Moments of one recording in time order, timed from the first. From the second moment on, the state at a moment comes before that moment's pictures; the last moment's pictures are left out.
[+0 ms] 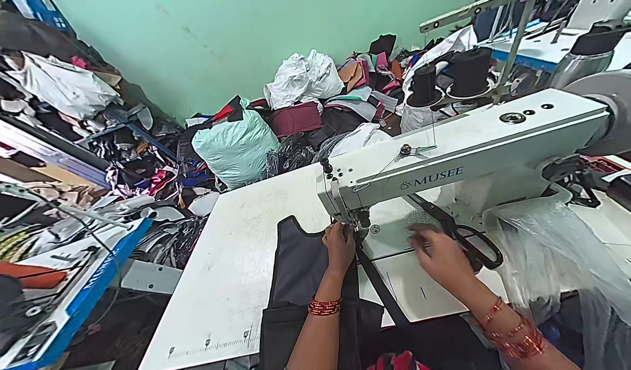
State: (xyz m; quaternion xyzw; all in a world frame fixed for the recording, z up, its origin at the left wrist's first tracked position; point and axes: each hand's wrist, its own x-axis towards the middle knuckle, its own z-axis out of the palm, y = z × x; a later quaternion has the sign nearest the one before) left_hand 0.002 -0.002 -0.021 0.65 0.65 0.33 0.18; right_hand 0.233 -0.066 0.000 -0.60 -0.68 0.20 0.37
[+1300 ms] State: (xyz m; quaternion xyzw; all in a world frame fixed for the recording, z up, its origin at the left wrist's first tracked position) left_hand 0.003 -0.004 -0.015 0.65 0.66 0.33 0.20; right_hand 0.138 0.009 0.011 -0.58 -0.72 0.32 0.22
